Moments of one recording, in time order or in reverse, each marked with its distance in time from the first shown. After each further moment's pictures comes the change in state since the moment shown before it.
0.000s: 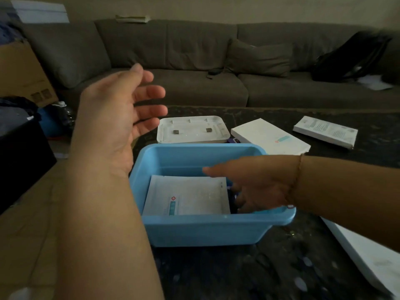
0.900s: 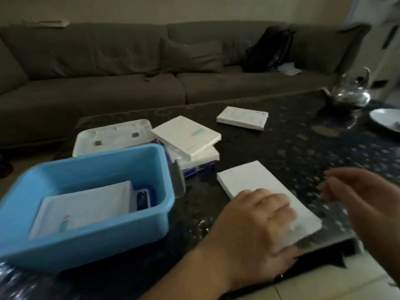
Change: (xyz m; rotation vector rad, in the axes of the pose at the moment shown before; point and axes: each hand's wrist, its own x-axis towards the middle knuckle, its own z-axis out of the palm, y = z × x) left_hand -0.184 -0.124 0.205 0.775 -1.137 0.954; right_hand -0.176 0.246 -0.123 0.113 1.335 -0.520
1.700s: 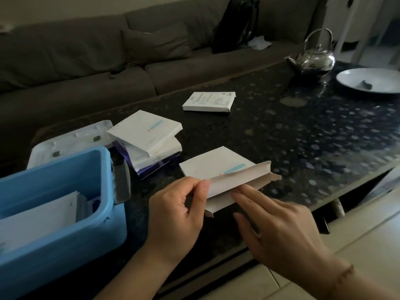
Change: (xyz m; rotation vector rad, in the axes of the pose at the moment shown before) left_hand -0.002 -0.024 0.015 -0.274 0.523 -0.294; right_hand -0.050 0.039 0.044 -0.607 -0.191 -0.737
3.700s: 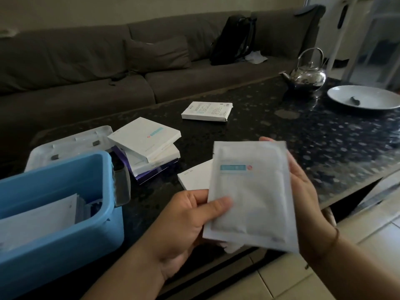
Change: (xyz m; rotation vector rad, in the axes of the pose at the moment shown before) left_hand 0.014 0.045 -0.016 -0.992 -0.461 -0.948; right_hand 0.078 0.001 -0.064 1.478 0.422 1.116
